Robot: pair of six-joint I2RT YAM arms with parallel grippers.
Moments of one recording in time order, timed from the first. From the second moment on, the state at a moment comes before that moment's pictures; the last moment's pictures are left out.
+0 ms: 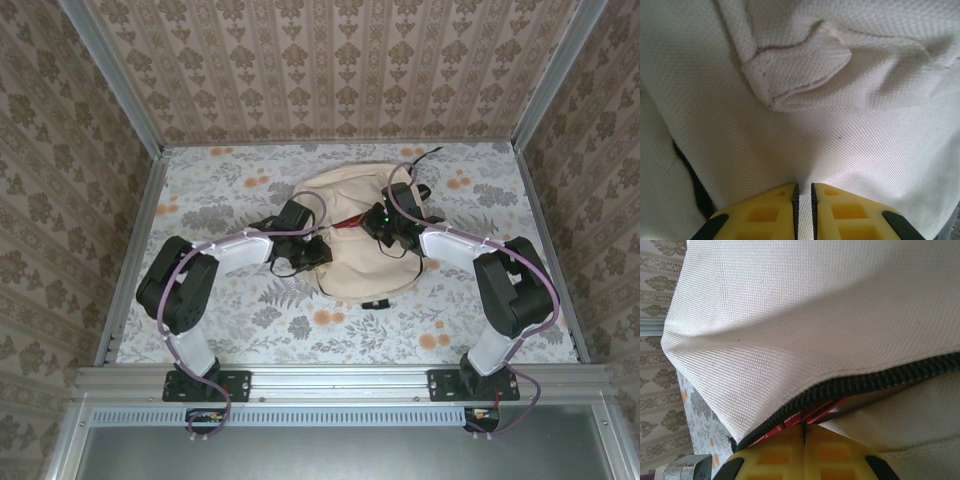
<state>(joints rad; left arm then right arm) -0.65 1.77 1.02 -0.28 0.42 -0.82 0.41 1.70 0.99 -0.03 -0.16 1.08</state>
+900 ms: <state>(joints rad) -0.61 1.68 1.02 -0.30 0.46 -0.79 0.48 1.64 0.96 0.05 0.02 0.93</state>
